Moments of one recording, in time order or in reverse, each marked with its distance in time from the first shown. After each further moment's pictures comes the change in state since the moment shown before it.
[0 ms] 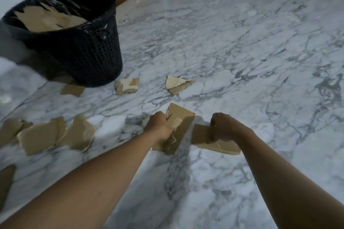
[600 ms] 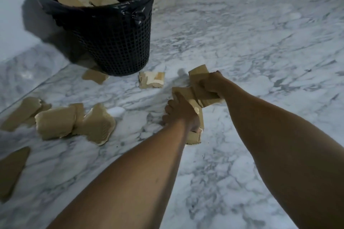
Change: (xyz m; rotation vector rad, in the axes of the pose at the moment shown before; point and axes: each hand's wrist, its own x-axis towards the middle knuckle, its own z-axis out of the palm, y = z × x) left_hand 0.038 0.017 -0.018 0.136 -0.007 -0.215; right_hand 0.158 -0.129 -0.053 0.322 0.160 0.004
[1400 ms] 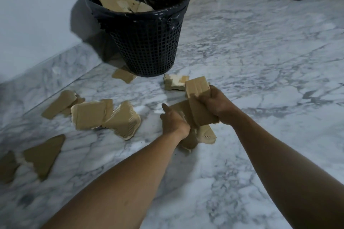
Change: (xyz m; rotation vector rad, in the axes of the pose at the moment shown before) left_hand -0.005 -0.091 -0.018 -0.612 0.212 -0.123; right_hand -0.070 -0.026 0.060 0.565 -0.148 -0.292
